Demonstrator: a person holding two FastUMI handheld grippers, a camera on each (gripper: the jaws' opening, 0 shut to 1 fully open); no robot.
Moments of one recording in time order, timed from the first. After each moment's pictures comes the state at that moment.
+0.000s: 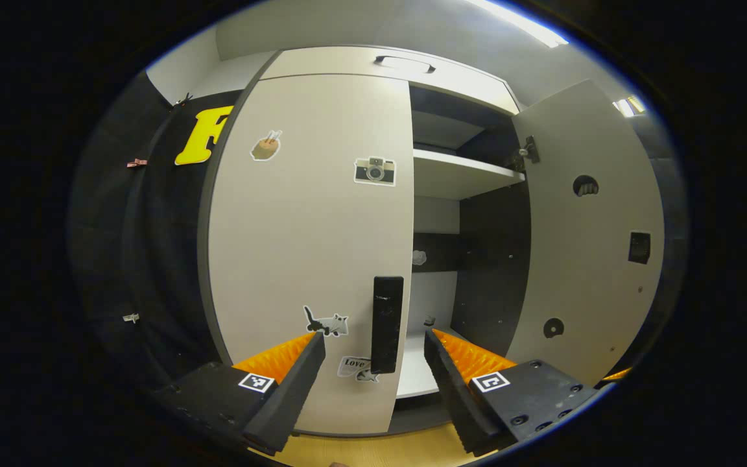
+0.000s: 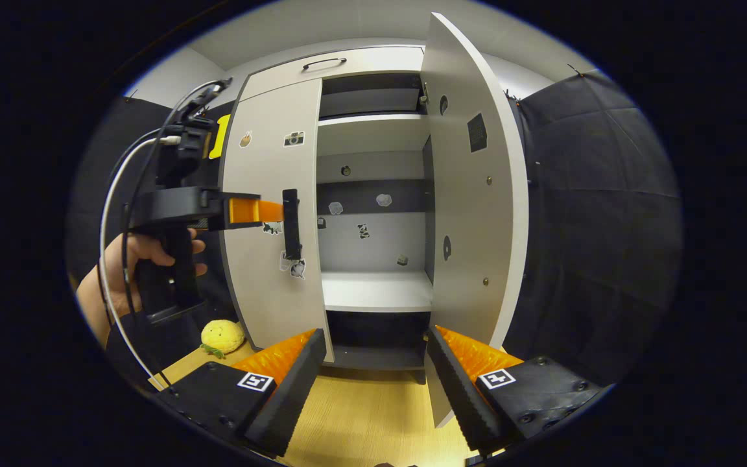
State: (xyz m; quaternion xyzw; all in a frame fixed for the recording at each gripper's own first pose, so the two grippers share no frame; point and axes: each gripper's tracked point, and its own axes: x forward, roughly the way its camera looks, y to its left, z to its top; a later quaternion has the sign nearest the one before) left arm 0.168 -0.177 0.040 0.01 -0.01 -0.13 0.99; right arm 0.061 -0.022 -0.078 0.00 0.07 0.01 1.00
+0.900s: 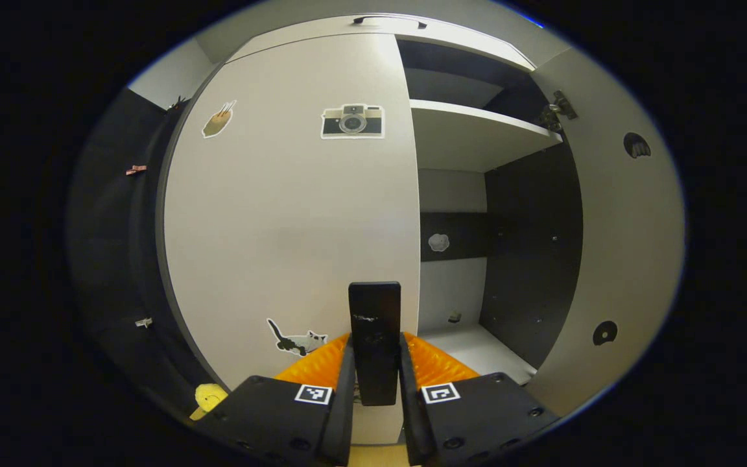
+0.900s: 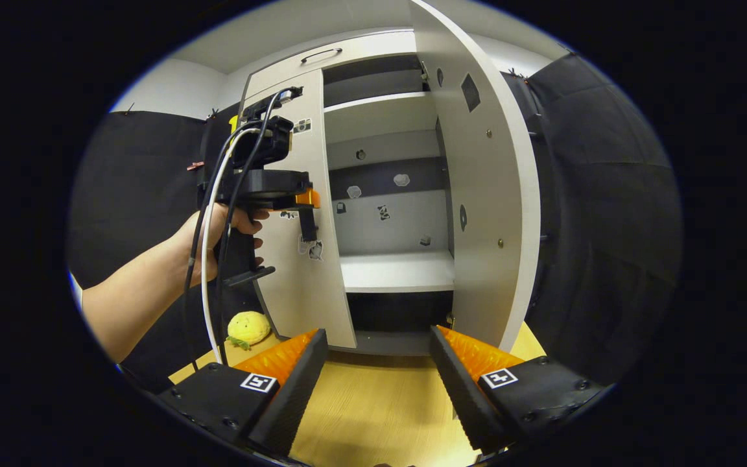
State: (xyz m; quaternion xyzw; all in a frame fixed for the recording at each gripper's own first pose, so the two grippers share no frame) left arm 0.231 -0.198 0.027 0.03 0.03 -0.07 1.00; right arm 0.057 -0.021 -0.108 0.03 0.10 0.07 0.99
